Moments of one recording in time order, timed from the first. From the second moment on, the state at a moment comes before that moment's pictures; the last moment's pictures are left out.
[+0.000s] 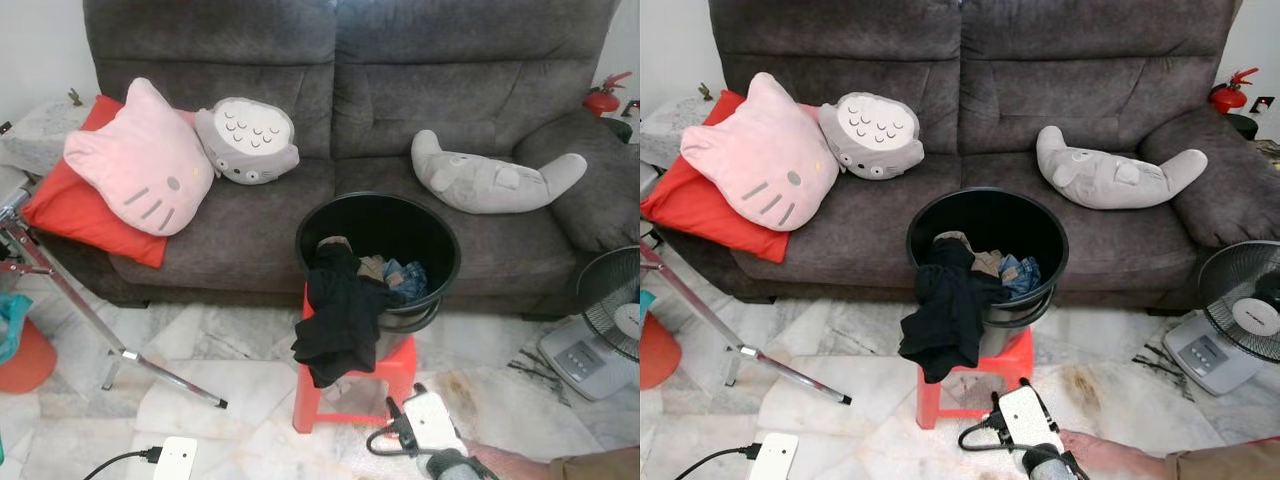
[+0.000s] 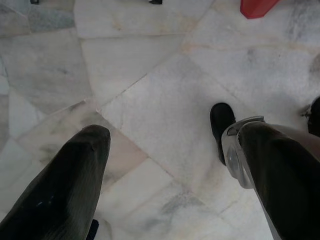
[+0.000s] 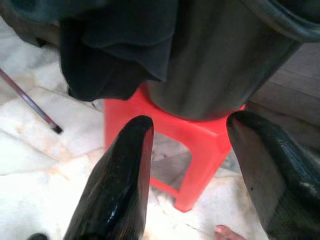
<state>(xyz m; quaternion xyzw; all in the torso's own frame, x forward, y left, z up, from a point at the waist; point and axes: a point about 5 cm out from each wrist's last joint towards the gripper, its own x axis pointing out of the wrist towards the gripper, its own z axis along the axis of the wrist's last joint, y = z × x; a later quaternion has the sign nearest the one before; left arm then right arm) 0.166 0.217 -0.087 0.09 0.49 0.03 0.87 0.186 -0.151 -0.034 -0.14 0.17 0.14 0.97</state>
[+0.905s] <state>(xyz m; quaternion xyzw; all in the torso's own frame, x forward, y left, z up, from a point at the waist) 0.168 0.217 -0.086 0.10 0.48 0.03 0.87 0.228 -0.140 0.018 -0.10 0.10 0.22 0.97</state>
